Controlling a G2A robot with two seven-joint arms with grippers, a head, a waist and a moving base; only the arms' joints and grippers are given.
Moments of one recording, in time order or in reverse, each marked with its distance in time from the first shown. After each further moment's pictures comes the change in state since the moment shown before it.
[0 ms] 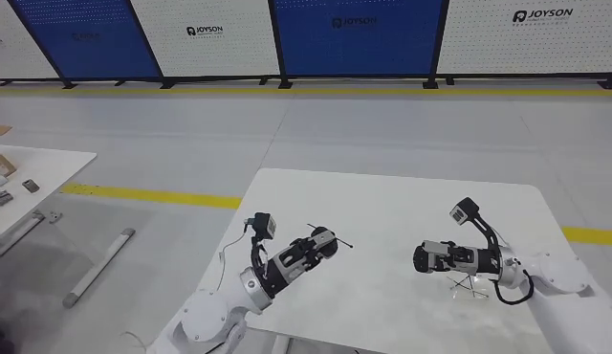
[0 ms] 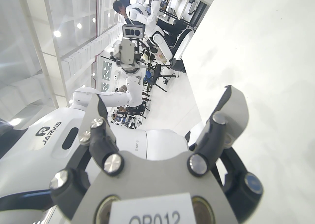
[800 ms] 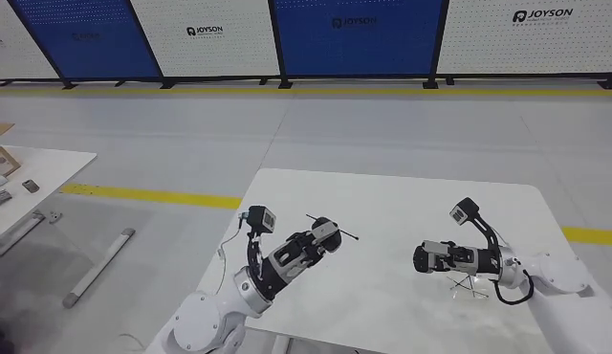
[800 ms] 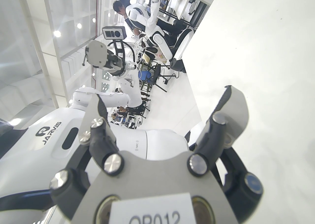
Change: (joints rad) left arm 0.008 -0.002 -0.004 -0.107 -0.031 -0.026 0.042; right arm 0.000 0.000 0.000 0.000 0.000 0.000 0.000
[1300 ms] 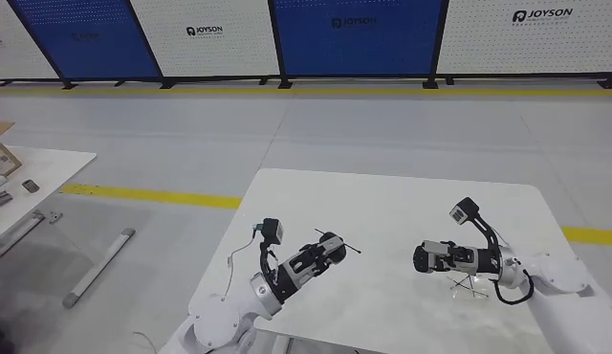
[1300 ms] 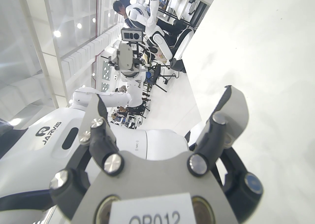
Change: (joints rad) left arm -0.046 -0.006 0.106 0.192 0.132 0.003 0.024; right arm 0.000 0.000 0.000 0.000 0.000 0.000 0.000
